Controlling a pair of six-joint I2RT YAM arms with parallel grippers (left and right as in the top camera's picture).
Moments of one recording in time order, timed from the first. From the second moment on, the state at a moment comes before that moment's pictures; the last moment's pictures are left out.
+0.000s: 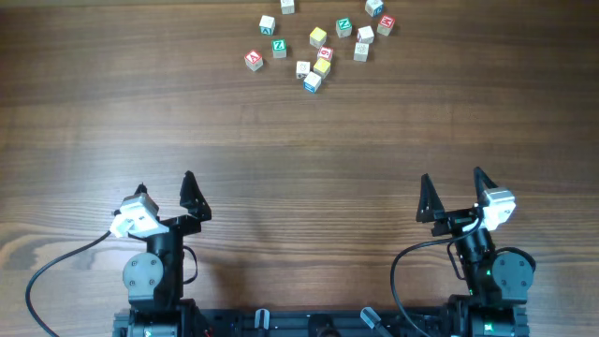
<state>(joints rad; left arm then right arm) 0.03 0.01 0.02 -0.08 -0.08 -0.36 -0.07 0.01 0.01 0.02 -0.25 0.14</state>
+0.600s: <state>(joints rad) 0.03 0.13 0.31 -0.32 0.19 -0.36 -0.07 0.01 0.01 0.02 -0.25 0.14</state>
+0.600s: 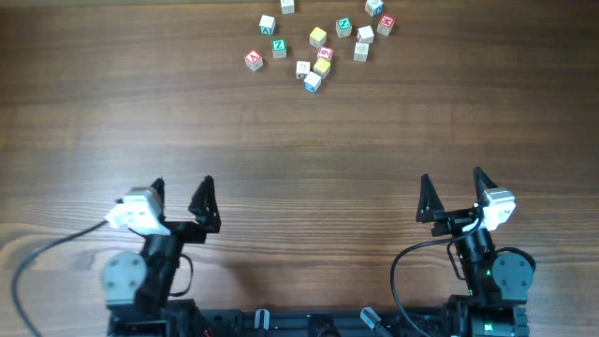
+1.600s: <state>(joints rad) -0.20 1.90 1.78 -0.43 0.31 -0.26 -0.07 0.01 0.01 0.01 -0.25 0.14</state>
